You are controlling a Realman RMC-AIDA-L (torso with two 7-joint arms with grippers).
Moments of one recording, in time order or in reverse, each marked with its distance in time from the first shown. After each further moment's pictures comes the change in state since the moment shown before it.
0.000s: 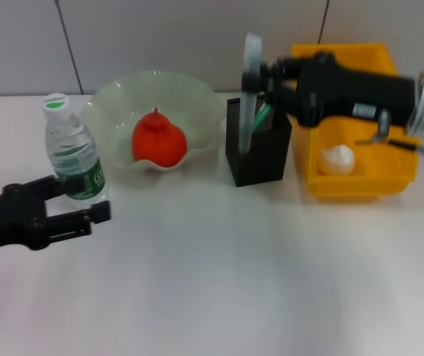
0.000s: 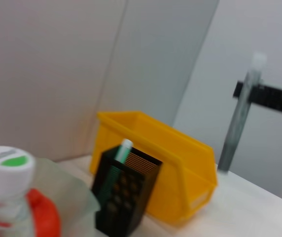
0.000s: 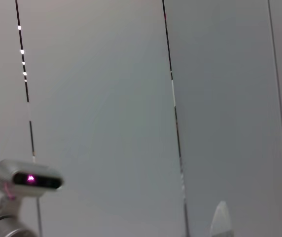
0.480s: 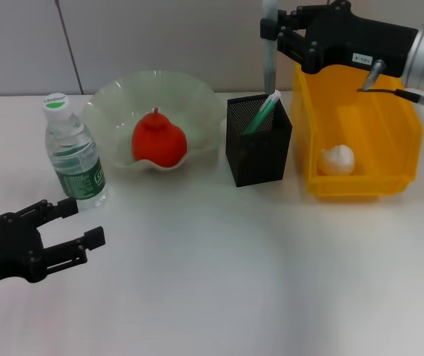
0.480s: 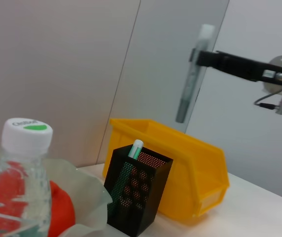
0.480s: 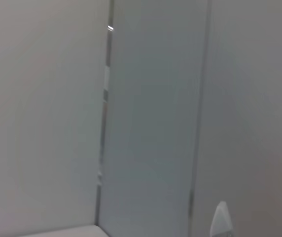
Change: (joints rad) left arm 0.050 -0.001 -0.049 -0.208 -0.065 -0.004 0.289; right arm 0.040 -0.009 -0.025 -0.049 0.000 0.269 -0.040
